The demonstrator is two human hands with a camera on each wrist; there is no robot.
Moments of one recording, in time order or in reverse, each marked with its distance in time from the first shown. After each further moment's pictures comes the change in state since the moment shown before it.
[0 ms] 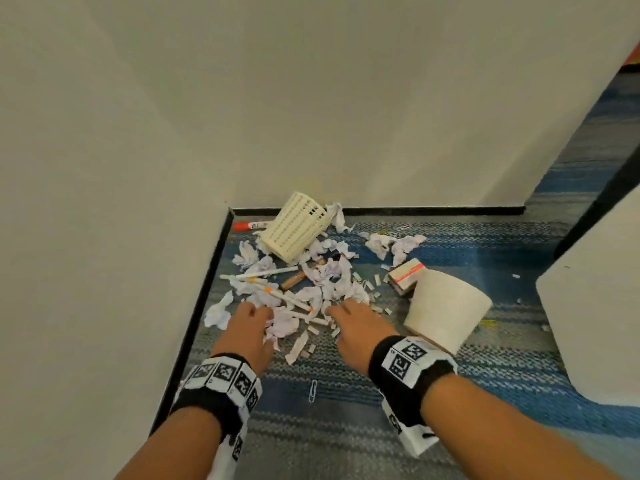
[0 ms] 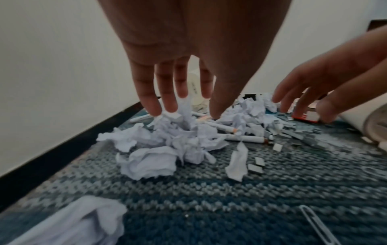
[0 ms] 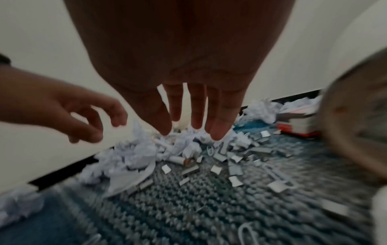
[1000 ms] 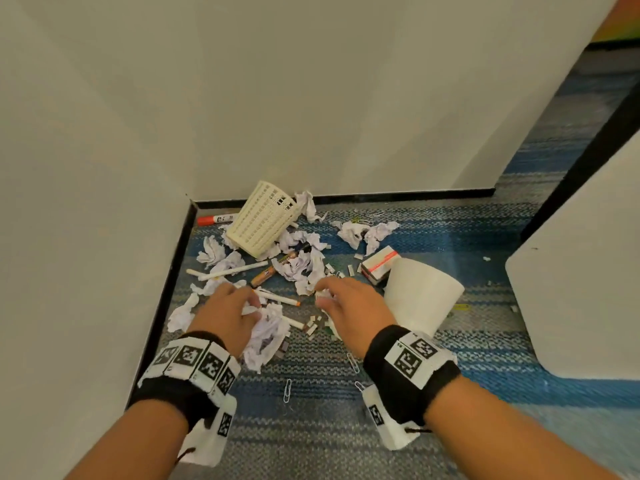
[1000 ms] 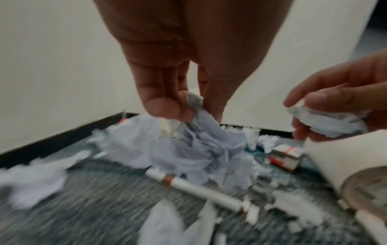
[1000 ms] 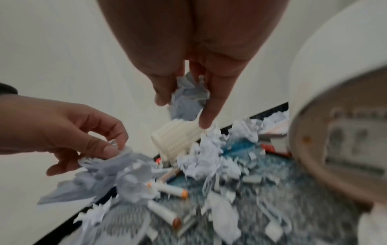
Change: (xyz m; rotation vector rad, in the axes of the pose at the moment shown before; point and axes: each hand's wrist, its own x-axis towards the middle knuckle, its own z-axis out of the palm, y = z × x) left_hand 0.015 0.026 -0.026 -0.128 0.074 0.070; right_hand -0.016 0.011 -0.021 0.256 0.359 0.018
